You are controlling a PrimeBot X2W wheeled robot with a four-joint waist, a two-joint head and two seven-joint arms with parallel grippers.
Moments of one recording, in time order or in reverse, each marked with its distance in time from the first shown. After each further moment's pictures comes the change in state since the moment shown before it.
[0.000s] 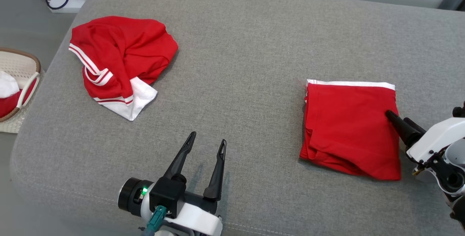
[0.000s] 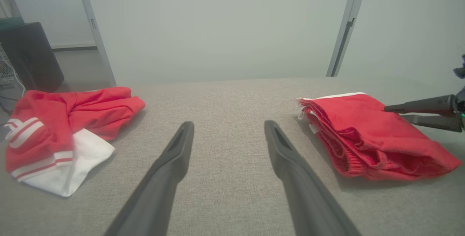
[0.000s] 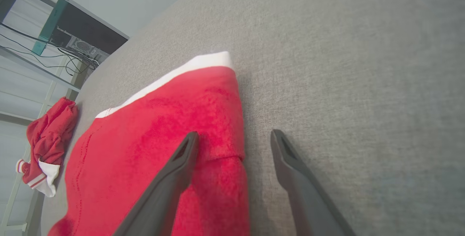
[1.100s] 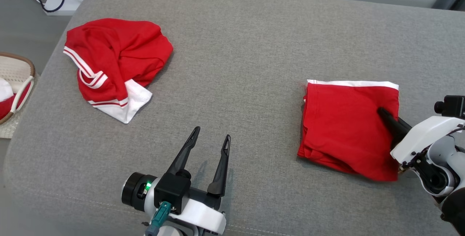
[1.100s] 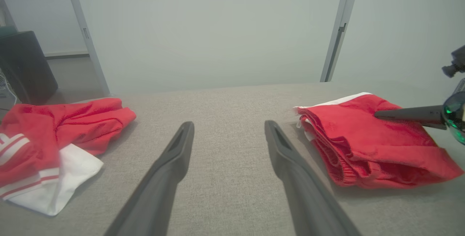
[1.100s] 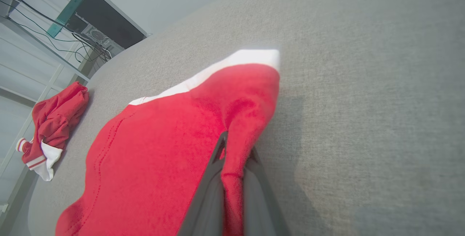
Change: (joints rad) left arm -0.037 0.000 -0.032 0.007 -0.008 0.026 0.000; right arm -0.081 -0.042 0.269 -0.011 0.073 0.000 -0.162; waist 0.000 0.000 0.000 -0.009
